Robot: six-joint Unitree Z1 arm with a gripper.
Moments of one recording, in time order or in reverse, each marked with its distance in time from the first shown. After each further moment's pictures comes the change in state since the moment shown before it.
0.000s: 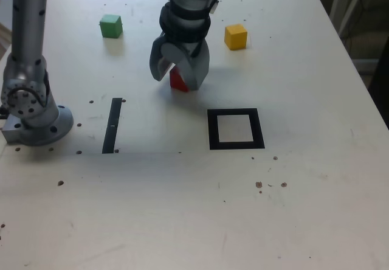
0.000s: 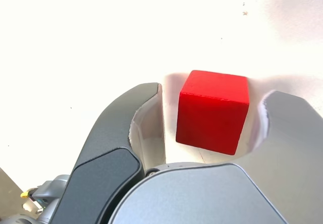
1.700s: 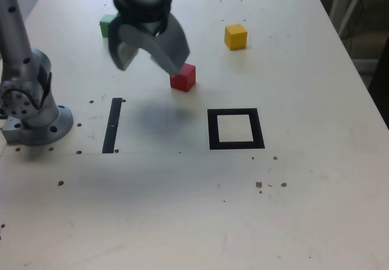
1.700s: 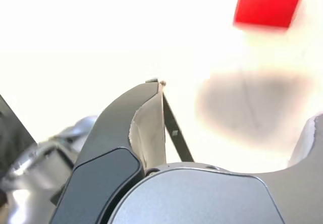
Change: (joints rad) arm -0.141 -0.222 -0.008 0.249 -0.017 -0.171
